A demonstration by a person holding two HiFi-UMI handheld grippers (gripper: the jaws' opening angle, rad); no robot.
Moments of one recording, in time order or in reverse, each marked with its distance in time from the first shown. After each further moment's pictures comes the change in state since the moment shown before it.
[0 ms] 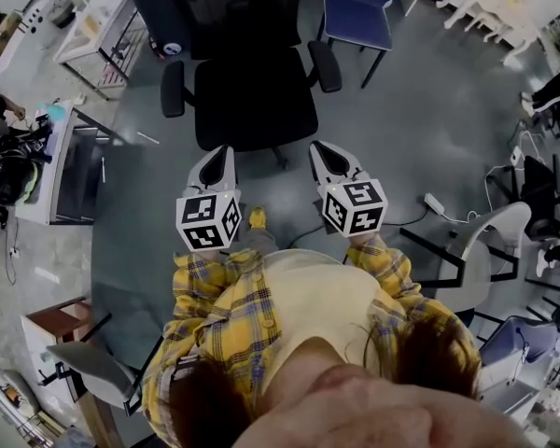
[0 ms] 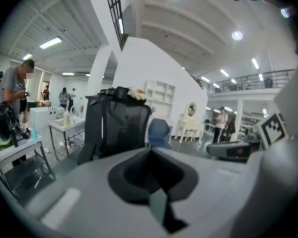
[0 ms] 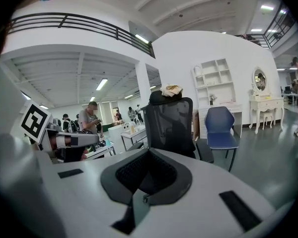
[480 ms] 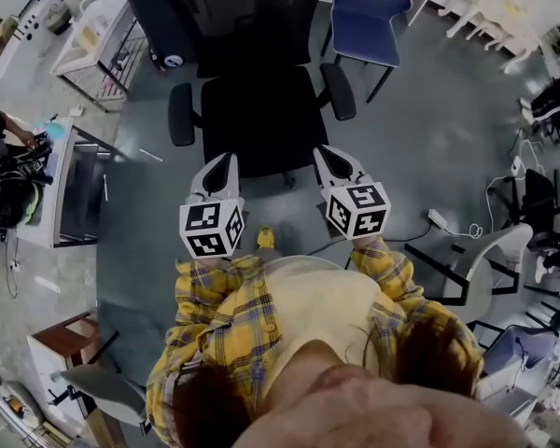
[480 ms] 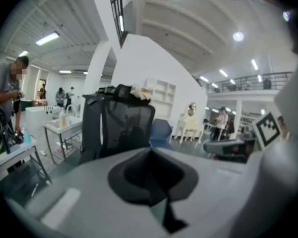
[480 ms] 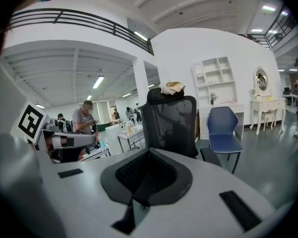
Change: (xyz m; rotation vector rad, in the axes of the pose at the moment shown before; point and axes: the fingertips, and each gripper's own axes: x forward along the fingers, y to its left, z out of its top) left arm 0.067 0.066 0.035 0.001 0.012 -0.030; right arm 0.097 -0.011 0.038 -0.002 0.017 -0.023
